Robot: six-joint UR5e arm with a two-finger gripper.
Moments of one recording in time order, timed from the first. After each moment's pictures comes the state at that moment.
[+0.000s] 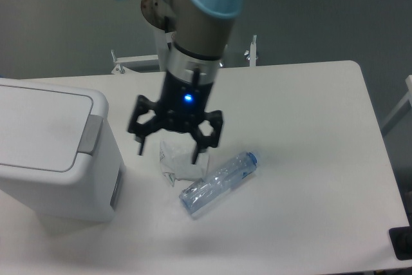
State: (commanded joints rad) arm 2.30 -1.76 -1.48 -1.11 1.15 0.28
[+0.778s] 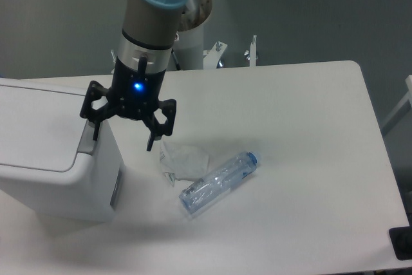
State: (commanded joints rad) arm 2.25 -1.71 -1.55 -1.11 1.17 0.24
